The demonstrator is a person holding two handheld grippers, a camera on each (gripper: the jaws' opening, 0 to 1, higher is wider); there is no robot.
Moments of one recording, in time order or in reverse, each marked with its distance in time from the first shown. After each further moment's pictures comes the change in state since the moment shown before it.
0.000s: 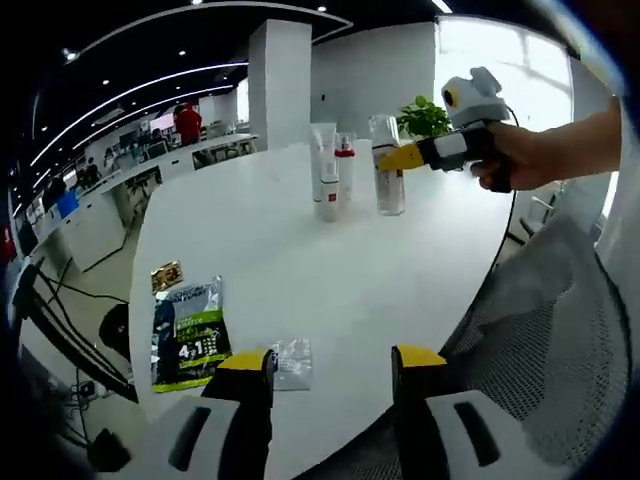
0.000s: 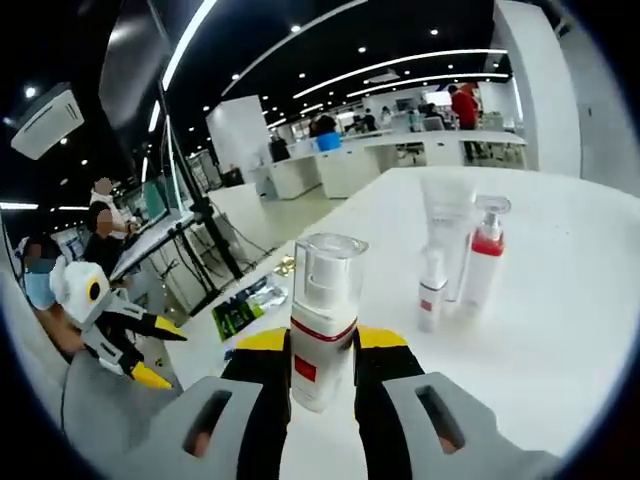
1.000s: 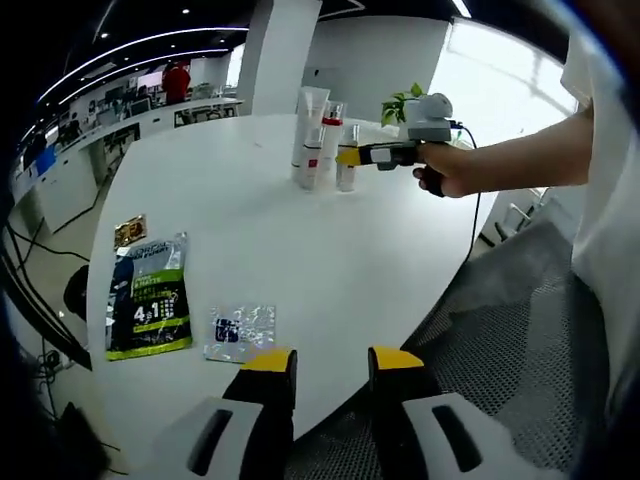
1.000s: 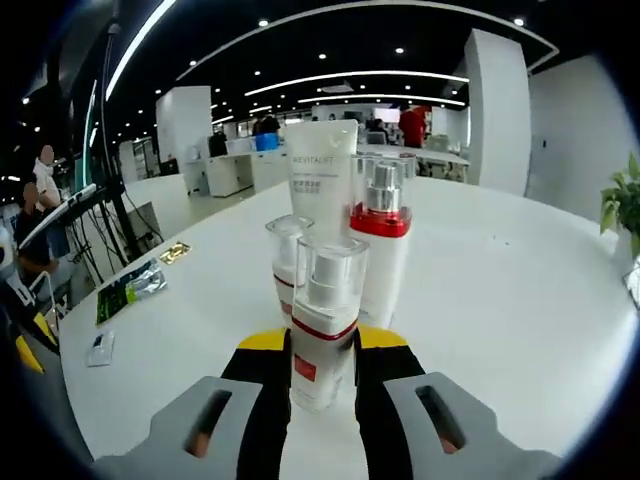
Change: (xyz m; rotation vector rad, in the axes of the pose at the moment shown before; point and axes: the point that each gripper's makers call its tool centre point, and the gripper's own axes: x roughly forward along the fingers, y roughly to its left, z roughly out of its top) left arm 0.007 -0.016 -0.014 -0.162 0.076 -0.150; right arm 0.051 -0.112 -0.018 -0.098 -0.038 -0.268
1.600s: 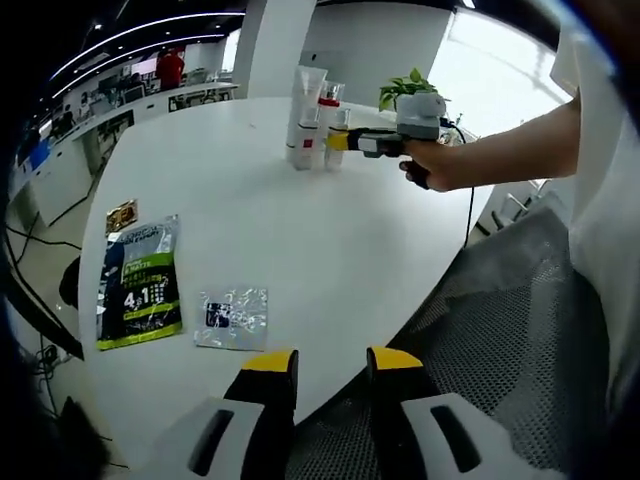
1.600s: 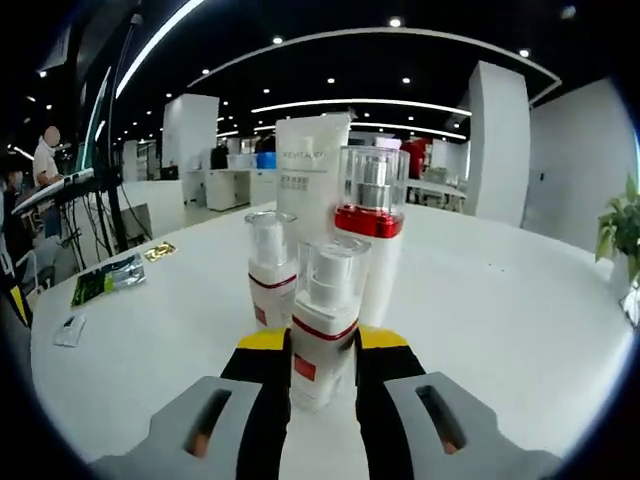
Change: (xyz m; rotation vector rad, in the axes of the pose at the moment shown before) left arm 0.003 -0.001 -0.010 -0.015 0.058 -0.011; right arm 0.014 -0.014 0.001 -0.110 -0.127 -0.029
